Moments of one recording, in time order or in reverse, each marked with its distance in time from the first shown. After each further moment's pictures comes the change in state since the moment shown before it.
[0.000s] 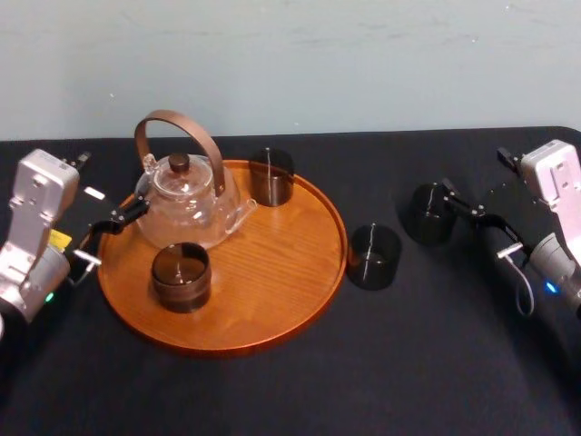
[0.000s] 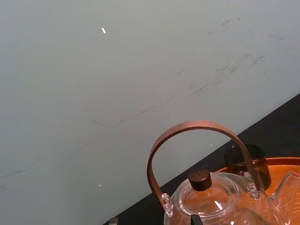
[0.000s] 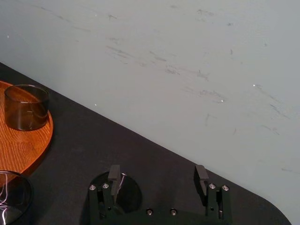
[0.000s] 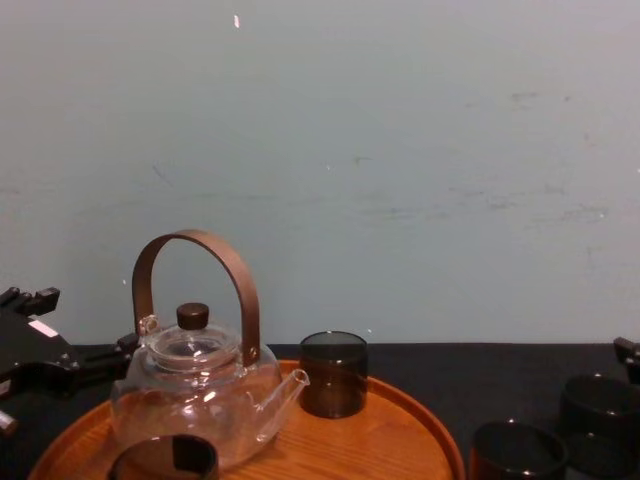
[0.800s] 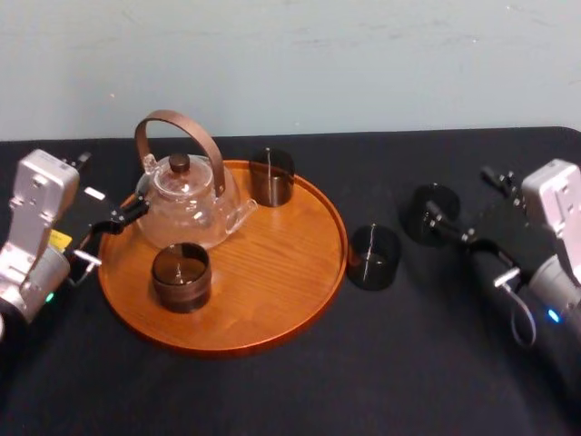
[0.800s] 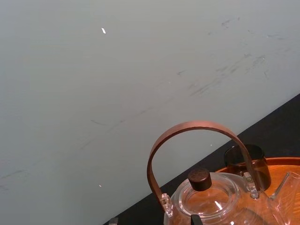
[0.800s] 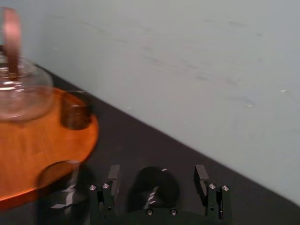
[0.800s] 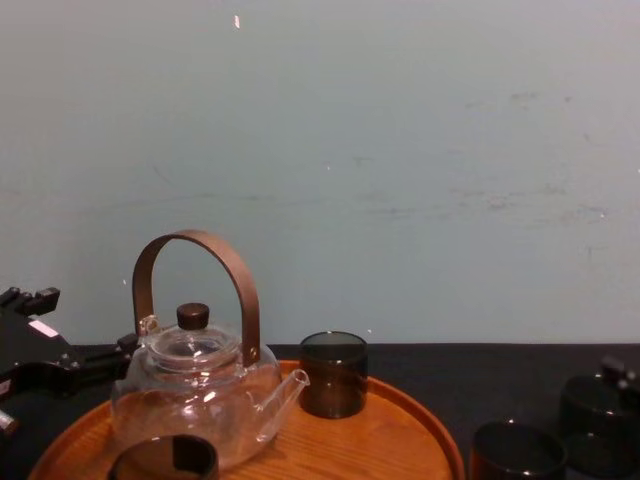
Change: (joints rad) left arm 0.000 0.000 0.000 0.000 0.000 0.000 0.000; right arm -0.138 0.040 0.046 -0.179 0.018 0.036 0.059
